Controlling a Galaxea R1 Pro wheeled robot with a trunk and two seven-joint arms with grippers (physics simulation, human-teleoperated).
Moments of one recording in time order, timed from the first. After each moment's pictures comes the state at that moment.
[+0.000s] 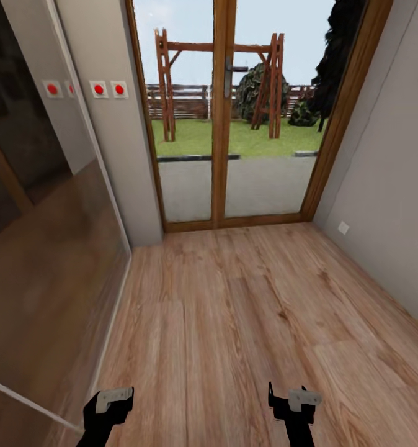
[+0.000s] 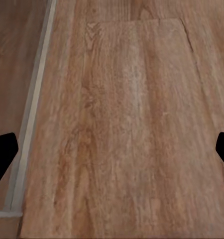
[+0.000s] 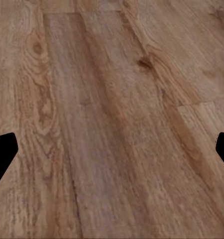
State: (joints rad) left arm -0.20 -0.04 0.24 -0.71 -0.14 -0.25 -0.01; right arm -0.39 0.07 -0.14 -0.25 0.19 -0.63 -0.22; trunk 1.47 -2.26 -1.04
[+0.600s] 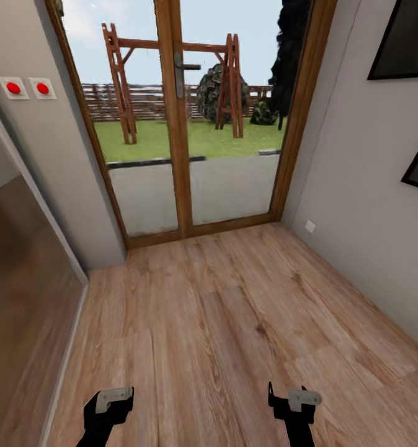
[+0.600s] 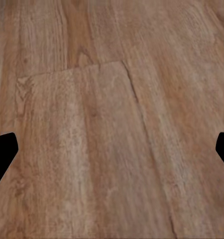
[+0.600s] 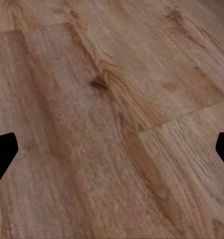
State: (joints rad) left arm -0.20 -0.04 0.24 -0.71 -0.14 -0.25 -0.01; right arm -0.39 0.07 -0.14 -0.25 0.19 -0.63 -0.22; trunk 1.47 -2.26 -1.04
